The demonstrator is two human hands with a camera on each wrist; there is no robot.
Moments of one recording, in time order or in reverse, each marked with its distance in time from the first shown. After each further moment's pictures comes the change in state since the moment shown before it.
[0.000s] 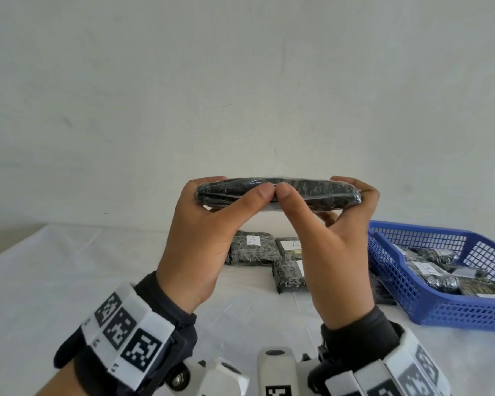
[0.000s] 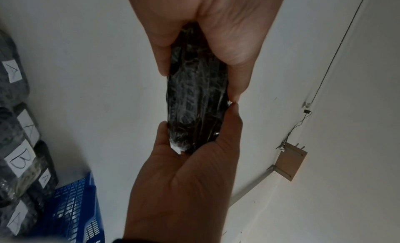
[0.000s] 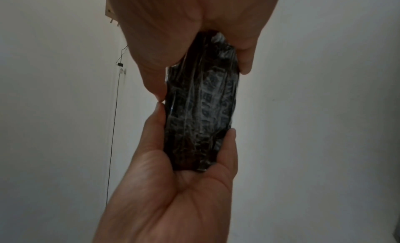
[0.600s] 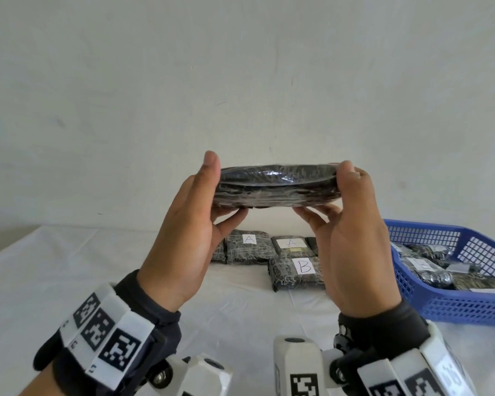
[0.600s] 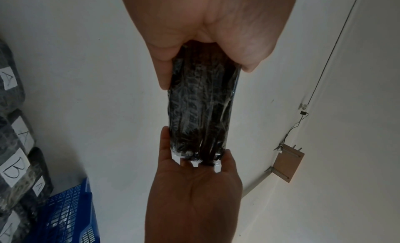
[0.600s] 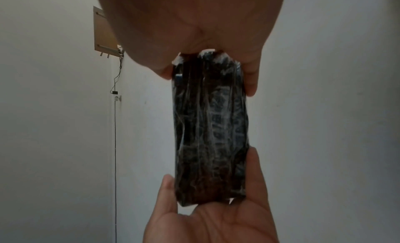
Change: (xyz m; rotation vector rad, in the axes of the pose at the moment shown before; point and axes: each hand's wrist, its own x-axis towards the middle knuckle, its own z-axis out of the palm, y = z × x) left_hand 0.001 0.007 0.001 -0.091 -0.037 -0.075; right_hand 0.016 -0.007 -0.019 0.124 -0.034 0.128
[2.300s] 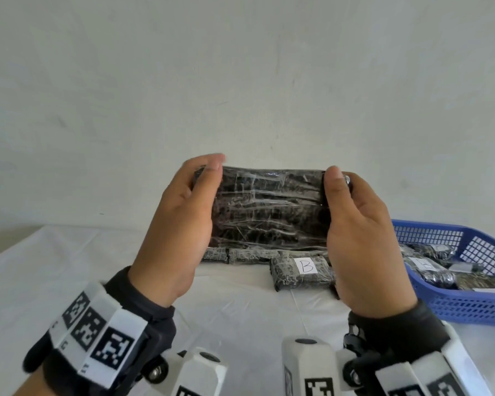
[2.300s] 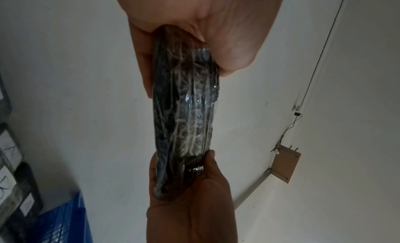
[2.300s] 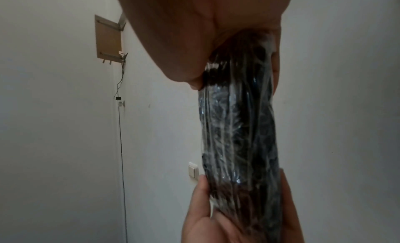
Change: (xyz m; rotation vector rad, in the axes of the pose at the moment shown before) left_hand -0.001 0.016 -0.005 0.312 0.027 0.041; right_hand -0.002 -0.014 -0.008 -0.260 -0.038 0.035
